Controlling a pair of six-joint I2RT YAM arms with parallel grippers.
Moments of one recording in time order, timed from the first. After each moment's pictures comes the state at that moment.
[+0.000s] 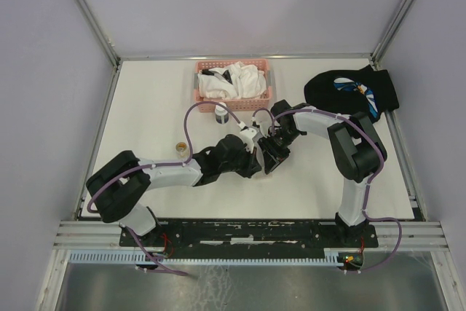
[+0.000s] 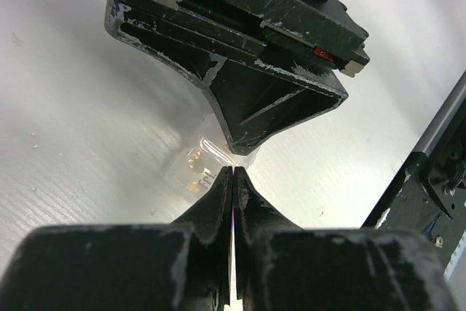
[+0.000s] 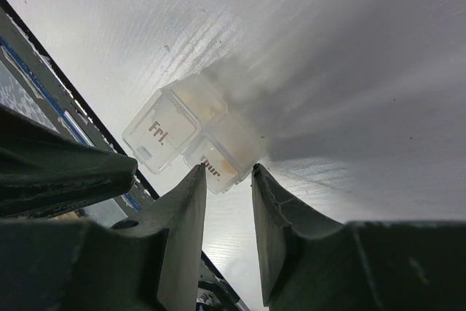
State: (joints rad) left arm -0.94 1.56 0.72 0.26 0.11 -0.44; right arm 0.47 1.93 1.21 -0.82 -0.65 -0.22
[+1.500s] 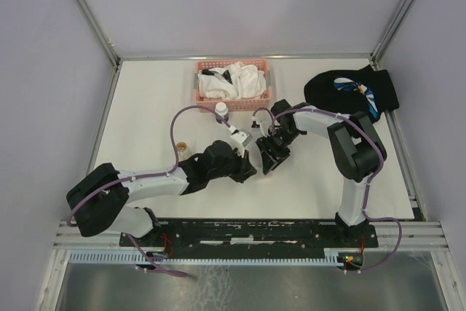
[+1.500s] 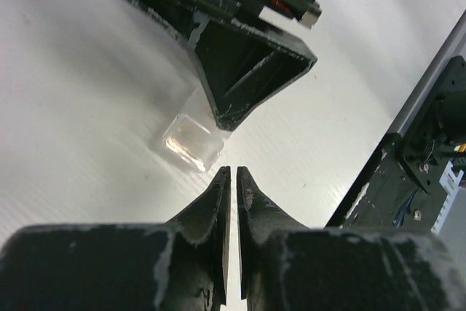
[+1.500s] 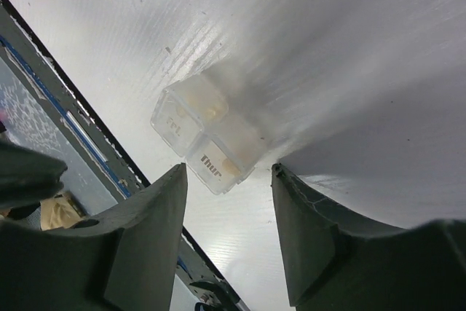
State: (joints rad) left arm -0.96 1.39 0.61 0.29 0.10 -0.44; right arm 0.47 1.94 1.22 -0.82 -0.65 -0.22
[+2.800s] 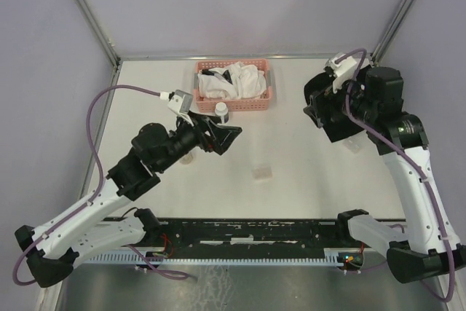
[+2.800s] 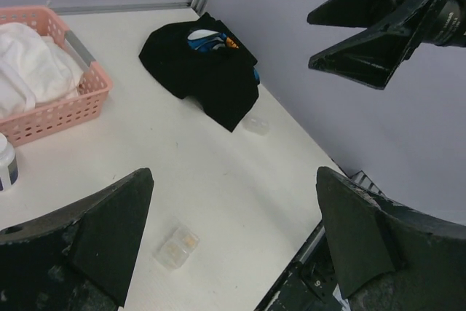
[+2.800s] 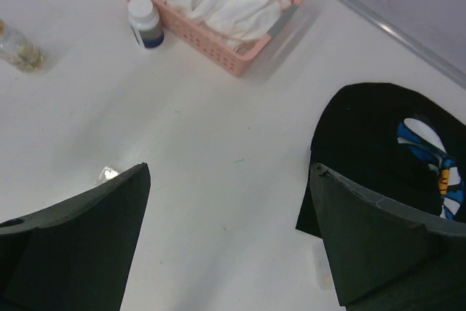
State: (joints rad) left arm -0.86 0.83 0.87 -0.04 -0.05 -0.46; right arm 0.19 1.06 1.33 -0.76 -0.40 -0.30
